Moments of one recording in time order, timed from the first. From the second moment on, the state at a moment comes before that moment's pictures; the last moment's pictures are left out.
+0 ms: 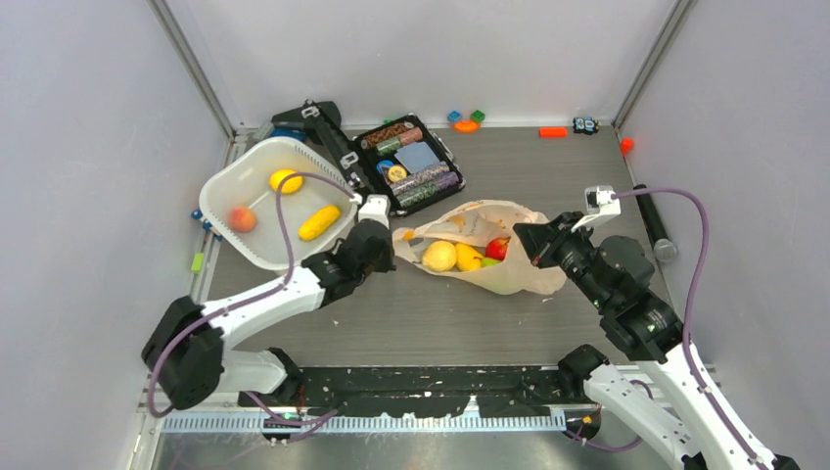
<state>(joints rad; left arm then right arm) -0.79 1.31 0.74 -0.11 -0.36 -0.54 0.53 0.55 0.81 -0.37 0.06 0.54</state>
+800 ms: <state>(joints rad) -0.75 1.01 1.36 -0.48 0.07 -0.32 0.53 0.70 0.97 -0.50 0.22 0.36</state>
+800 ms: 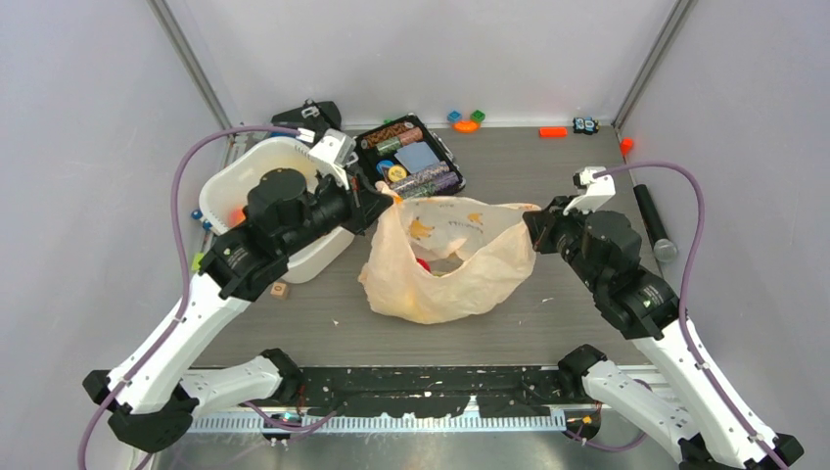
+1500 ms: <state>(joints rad) -0.61 1.04 1.33 -0.75 0.01 -0.29 0.53 0.58 0.93 -0.50 0.24 0.34</state>
